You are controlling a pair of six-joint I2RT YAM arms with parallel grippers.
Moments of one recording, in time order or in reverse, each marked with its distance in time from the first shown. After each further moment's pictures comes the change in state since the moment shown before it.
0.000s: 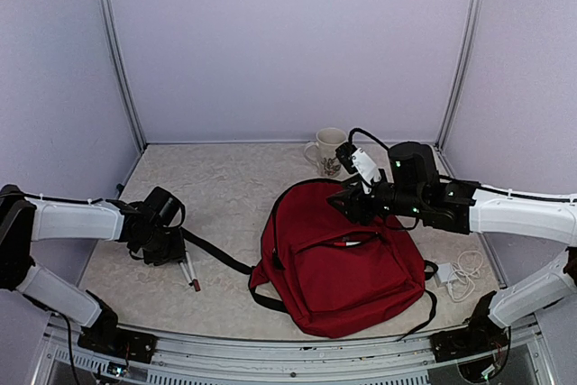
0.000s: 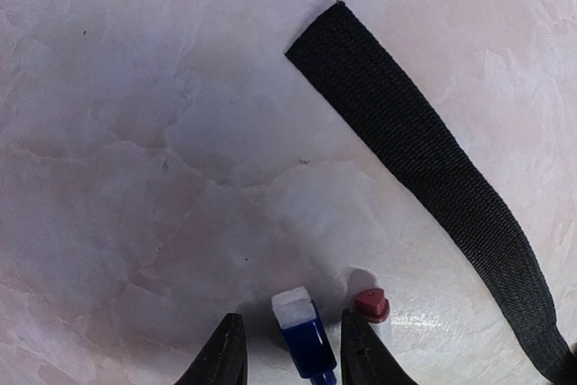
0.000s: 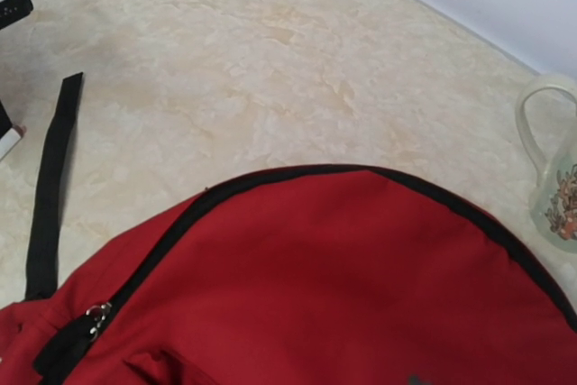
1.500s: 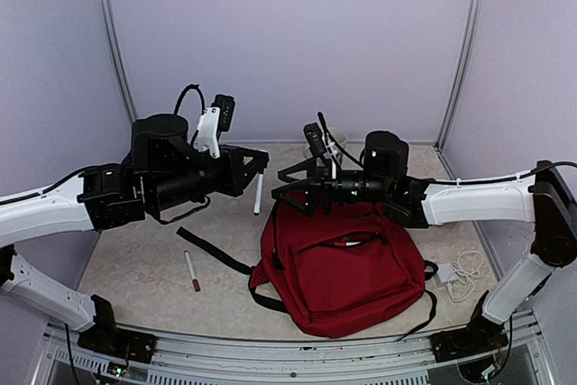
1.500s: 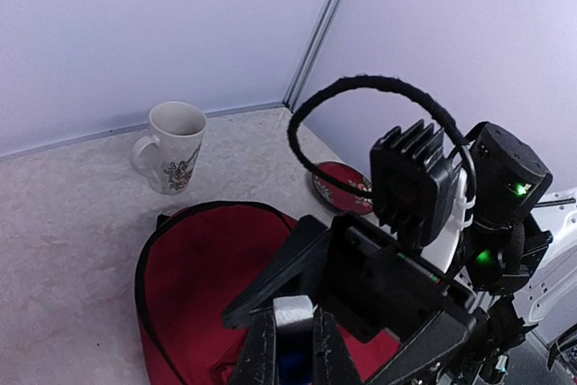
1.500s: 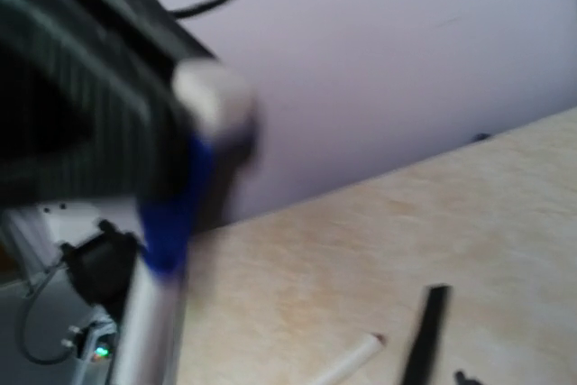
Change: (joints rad) left arm -0.588 -0.152 0.497 0.340 -0.113 0.317; right arm 0.023 0.298 0.121 0.581 -0.606 0.311
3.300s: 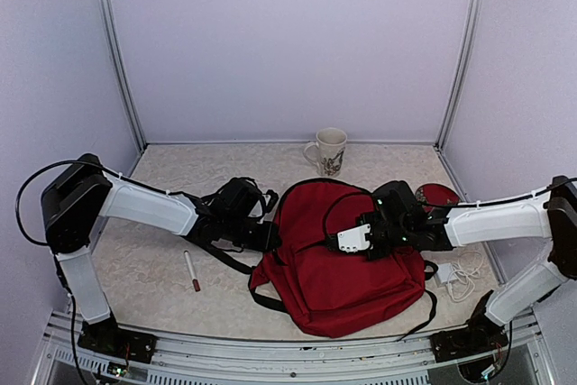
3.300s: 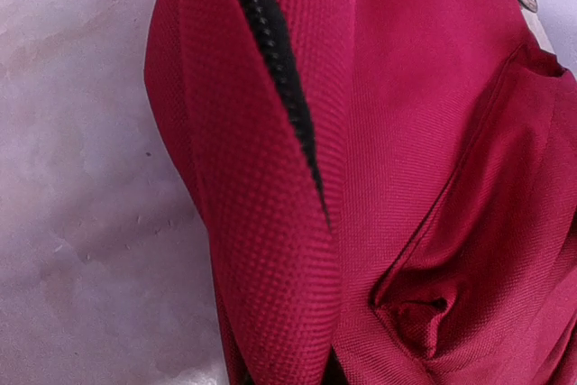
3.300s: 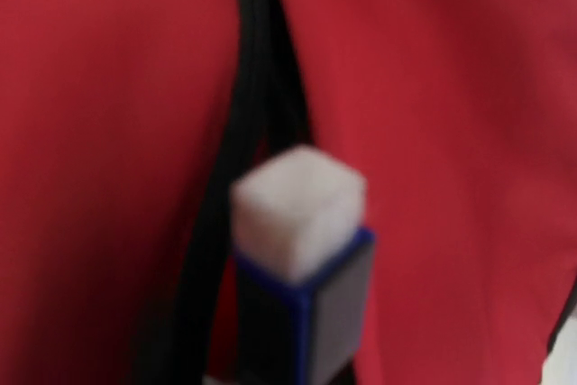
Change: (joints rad) left arm 0.220 0.607 -0.109 0.116 0.408 -0.079; right arm -0.069 -0.152 -0.300 -0.586 0.637 -1.339
